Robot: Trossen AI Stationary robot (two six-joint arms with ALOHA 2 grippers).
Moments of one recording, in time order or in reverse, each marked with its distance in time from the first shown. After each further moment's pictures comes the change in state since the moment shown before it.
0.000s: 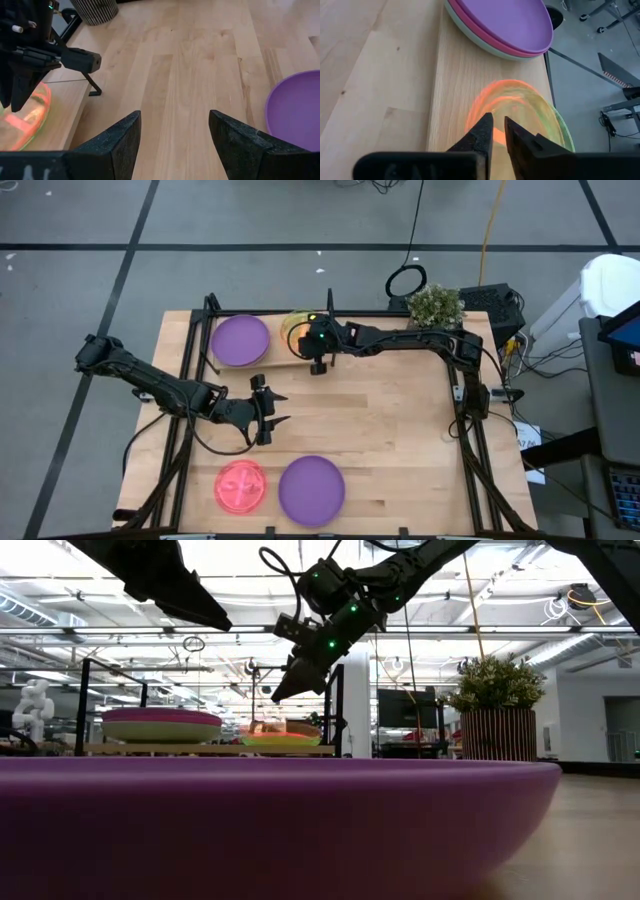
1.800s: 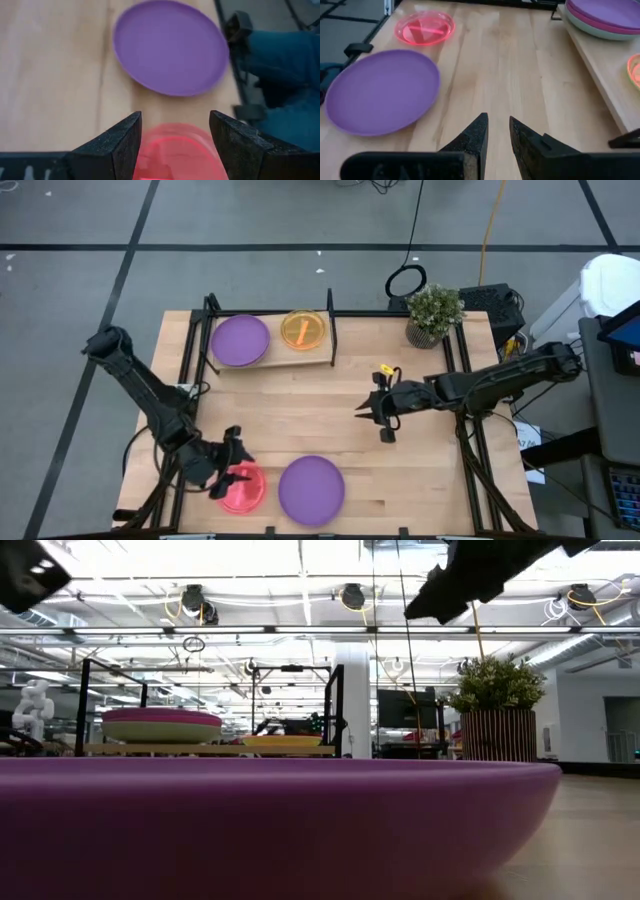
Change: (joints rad) left arm -0.491 0.000 0.000 -0.183 0.116 -0.573; right arm 0.489 -0.797 -0.728 0.004 0.027 0.632
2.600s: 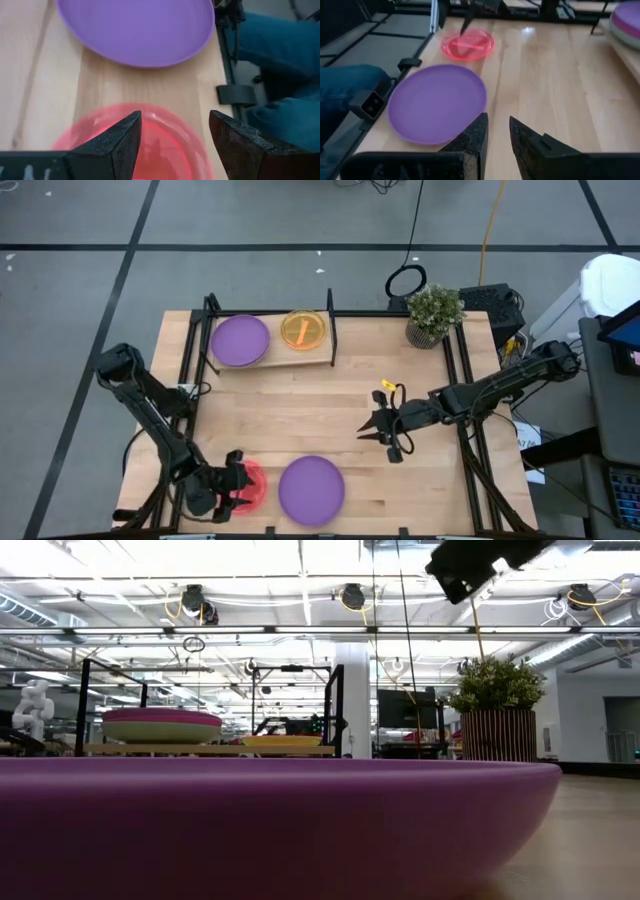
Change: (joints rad) left arm -0.138 0.270 0.014 0.191 -0.030 -0.169; right arm 0.146 0.006 0.000 0.078 0.002 0.093
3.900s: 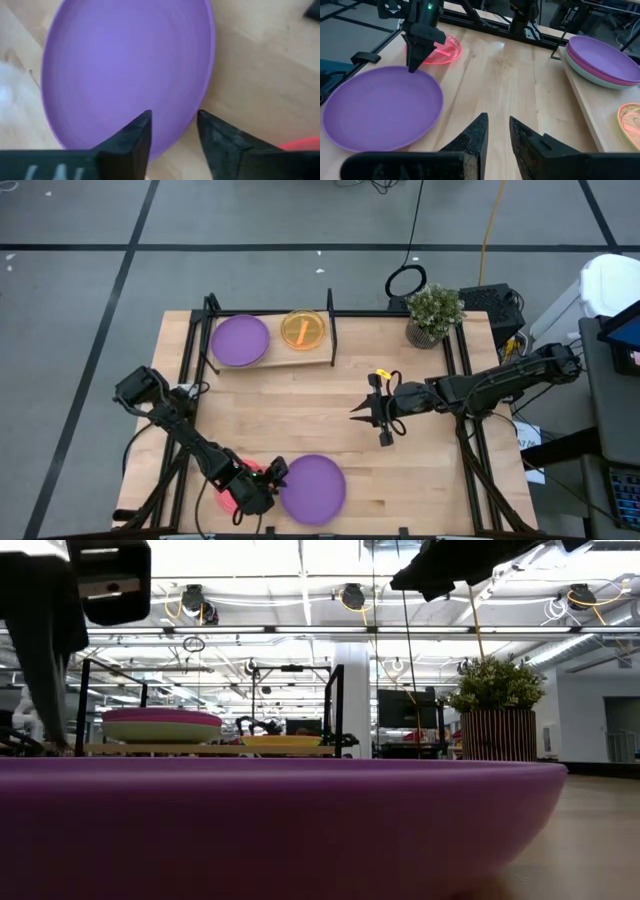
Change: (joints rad) left arm 0.216 0.308 0.182 0.048 0.086 1.234; right arm -0.132 0.005 0.001 0.054 0.000 -0.243
